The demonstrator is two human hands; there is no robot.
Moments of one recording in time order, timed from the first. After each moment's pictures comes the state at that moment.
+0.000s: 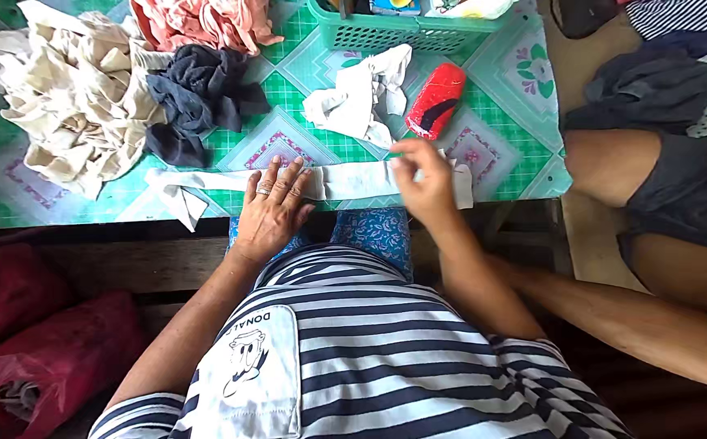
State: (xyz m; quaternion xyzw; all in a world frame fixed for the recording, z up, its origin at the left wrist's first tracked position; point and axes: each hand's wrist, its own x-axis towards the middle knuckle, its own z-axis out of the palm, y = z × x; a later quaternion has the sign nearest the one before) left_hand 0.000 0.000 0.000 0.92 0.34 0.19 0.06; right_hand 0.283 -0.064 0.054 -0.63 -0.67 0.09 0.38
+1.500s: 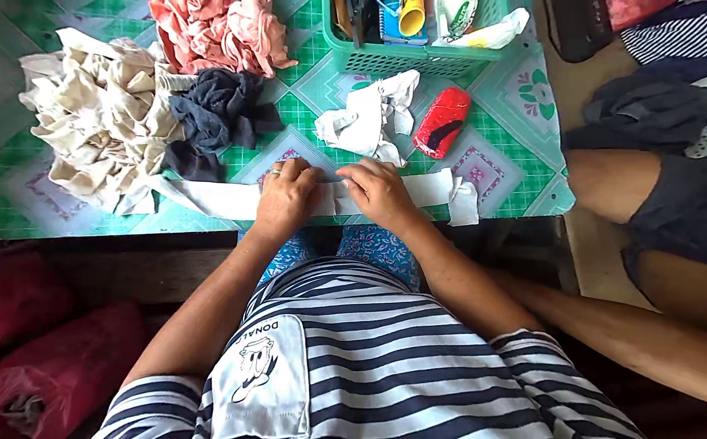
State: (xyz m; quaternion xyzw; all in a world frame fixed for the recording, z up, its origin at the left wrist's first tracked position) left_hand 0.029 0.041 0.024 0.88 0.34 0.28 0.17; right_hand 0.232 -0.019 0.040 -0.58 -0.76 0.08 0.29
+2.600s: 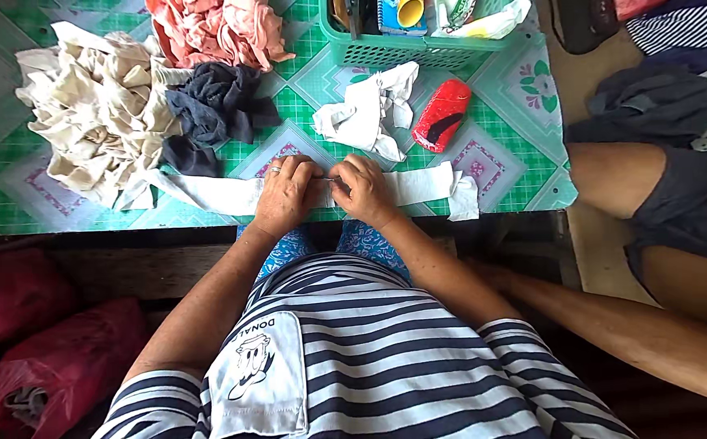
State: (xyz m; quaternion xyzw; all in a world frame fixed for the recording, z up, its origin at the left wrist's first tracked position) left_hand 0.027 0.047 0.001 0.89 0.30 0.30 0.15; right_hand 0.218 -0.009 0.003 -0.56 -0.75 0.02 0.35
